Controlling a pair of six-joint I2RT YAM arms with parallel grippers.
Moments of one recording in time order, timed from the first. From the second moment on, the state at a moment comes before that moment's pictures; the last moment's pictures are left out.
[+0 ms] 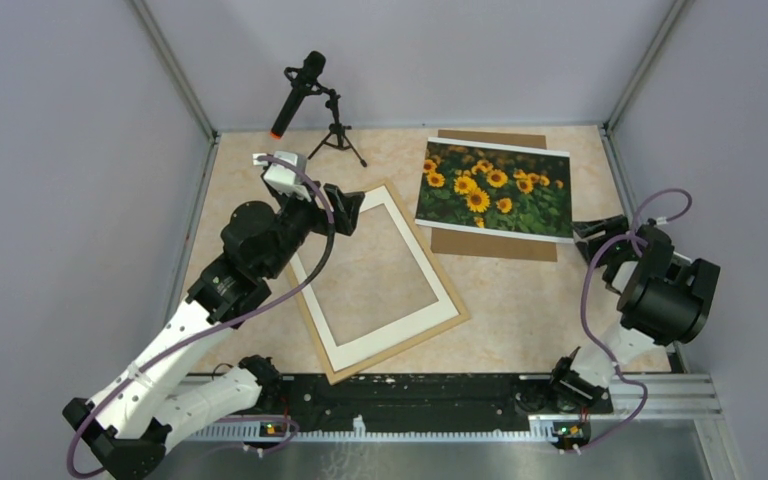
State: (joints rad) left arm -0.67 0.86 1.01 -0.16 -0.20 -0.23; right arm -0.56 1.68 0.55 0.56 -0.52 0.85
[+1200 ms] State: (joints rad) left arm -0.57 0.84 1.01 -0.16 -0.25 -0.23; right arm -0.35 1.35 0.82 0.39 -0.41 0.68
